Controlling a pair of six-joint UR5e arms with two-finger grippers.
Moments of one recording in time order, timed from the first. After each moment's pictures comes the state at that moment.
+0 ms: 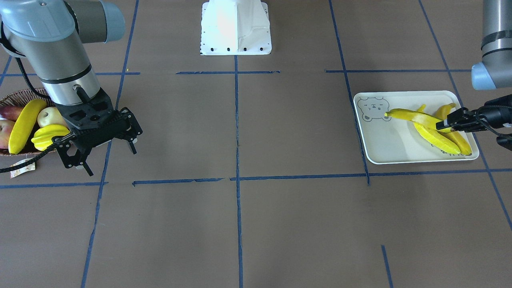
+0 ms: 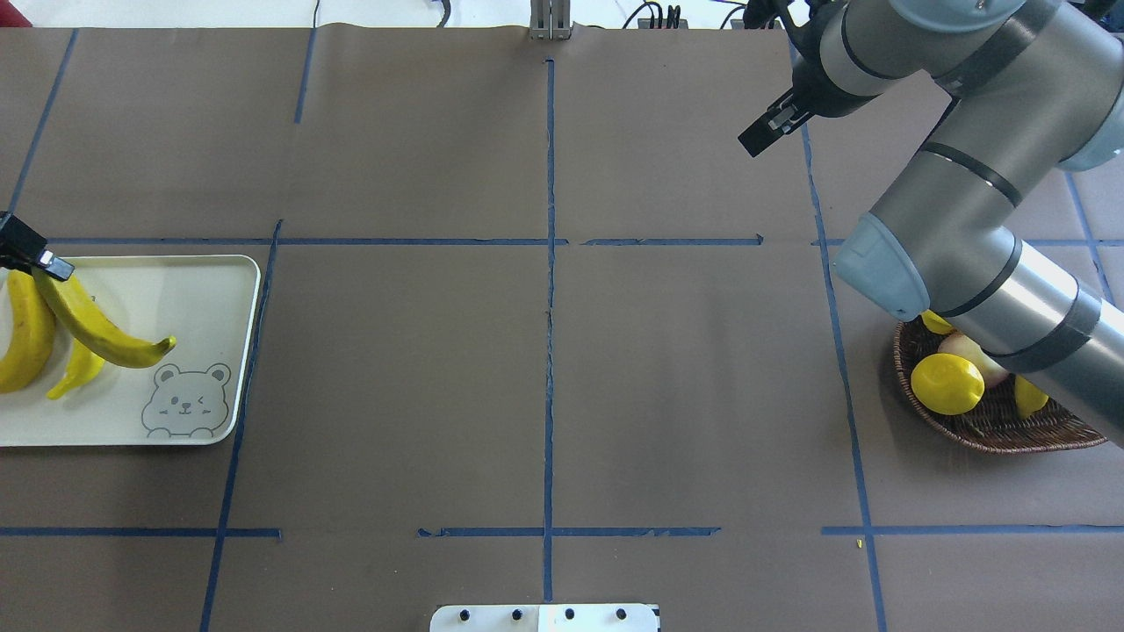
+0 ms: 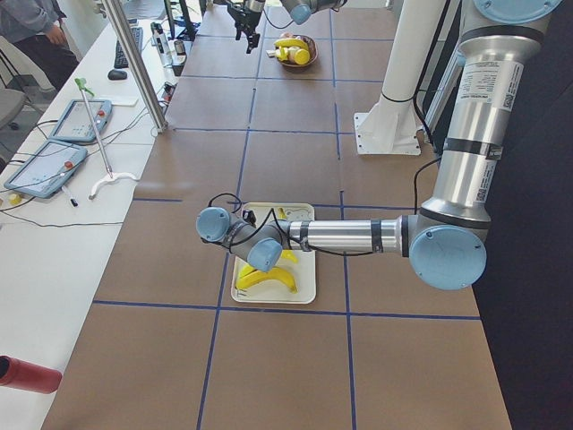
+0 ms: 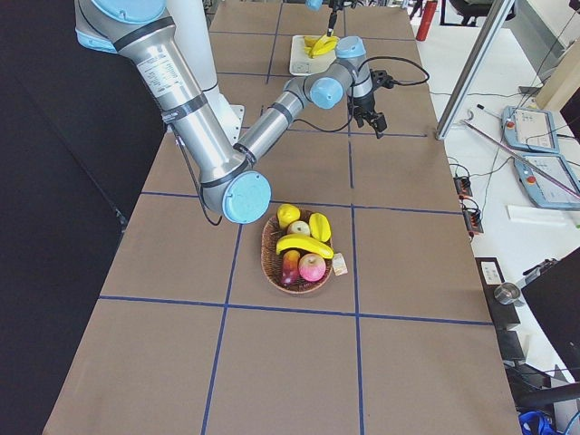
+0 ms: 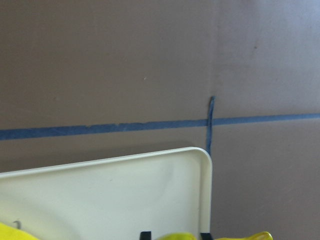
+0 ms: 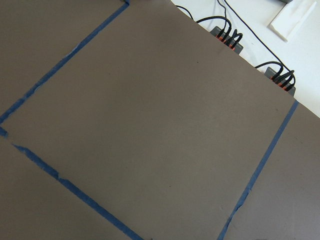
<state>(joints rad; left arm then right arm) -1.26 -1.69 -1.35 -2.10 -2.78 -0.40 0.91 -1.01 1.80 -1.55 1.86 0.28</state>
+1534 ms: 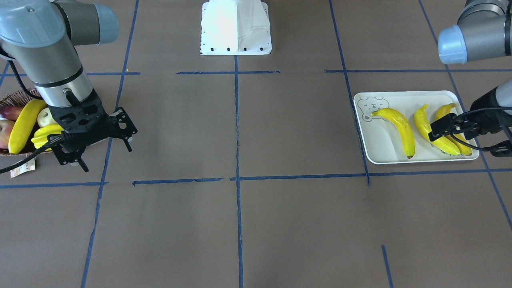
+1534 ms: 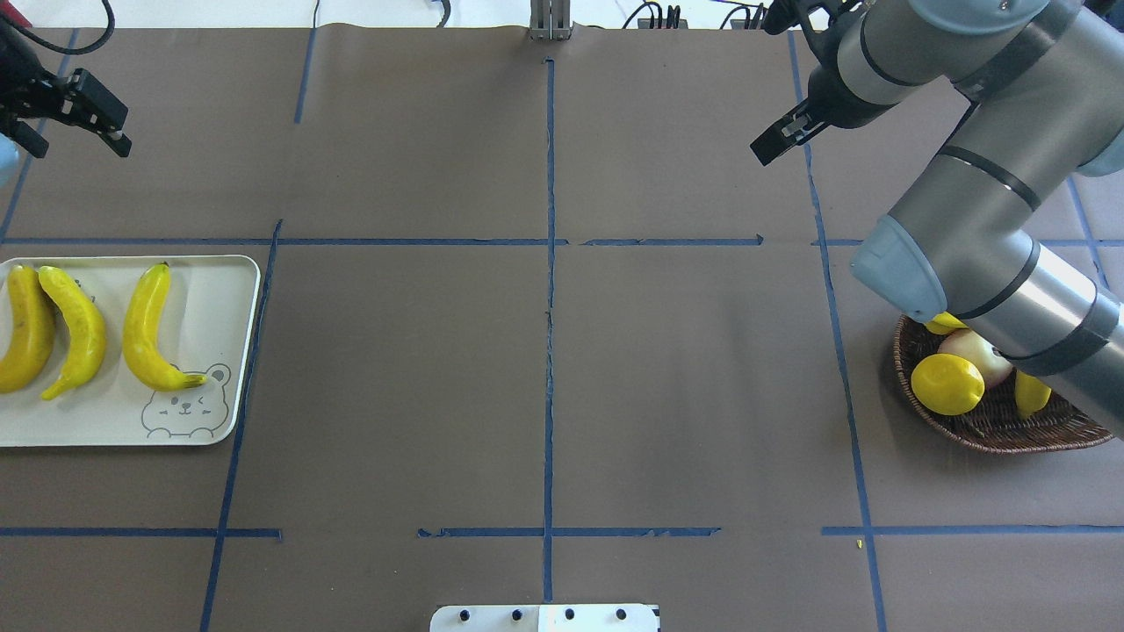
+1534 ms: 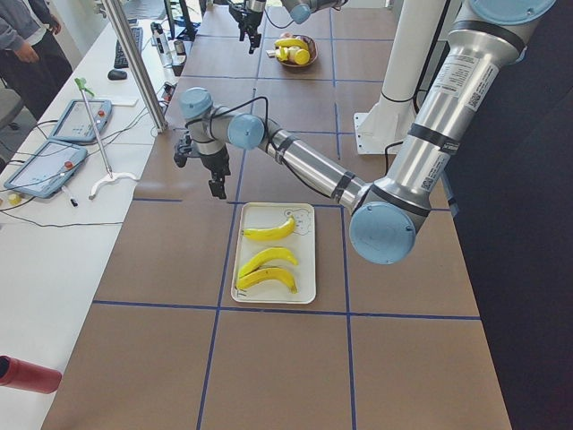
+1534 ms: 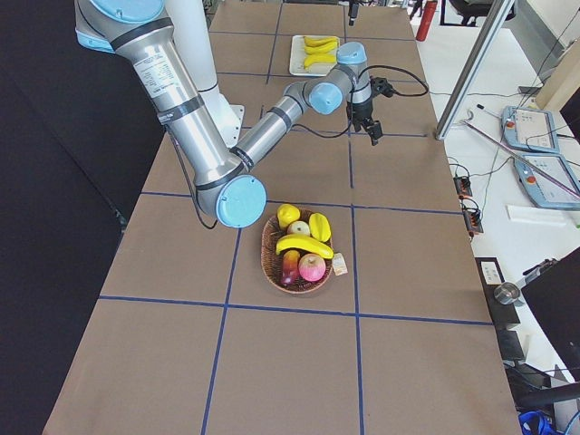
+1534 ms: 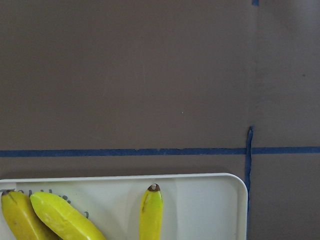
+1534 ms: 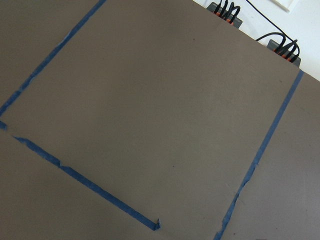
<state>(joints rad) -1.21 -2.01 -1.73 -1.27 -2.33 -0.49 0.94 -1.07 1.81 -1.55 1.95 0.35</state>
